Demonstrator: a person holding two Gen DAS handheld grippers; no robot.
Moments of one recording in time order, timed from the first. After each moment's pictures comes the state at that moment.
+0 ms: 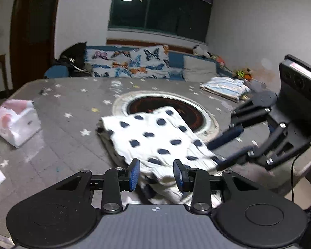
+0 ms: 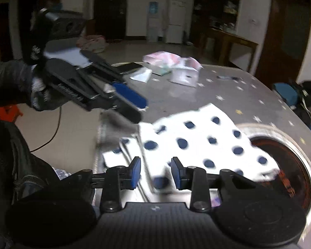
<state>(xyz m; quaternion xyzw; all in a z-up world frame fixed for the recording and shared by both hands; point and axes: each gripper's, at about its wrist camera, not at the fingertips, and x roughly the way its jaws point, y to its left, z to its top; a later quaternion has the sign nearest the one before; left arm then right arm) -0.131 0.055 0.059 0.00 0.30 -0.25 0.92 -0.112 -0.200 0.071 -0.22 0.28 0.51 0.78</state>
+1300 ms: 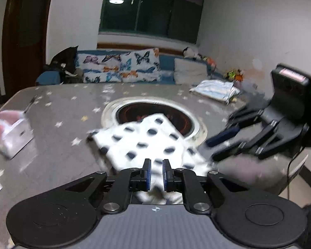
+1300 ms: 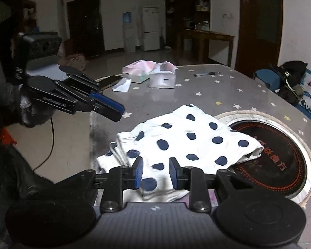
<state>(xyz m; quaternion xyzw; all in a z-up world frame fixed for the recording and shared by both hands) -0.126 0.046 0.076 0.00 0.28 -0.28 0.92 -0.101 -0.228 0.076 -0.15 0.30 0.47 0.82</state>
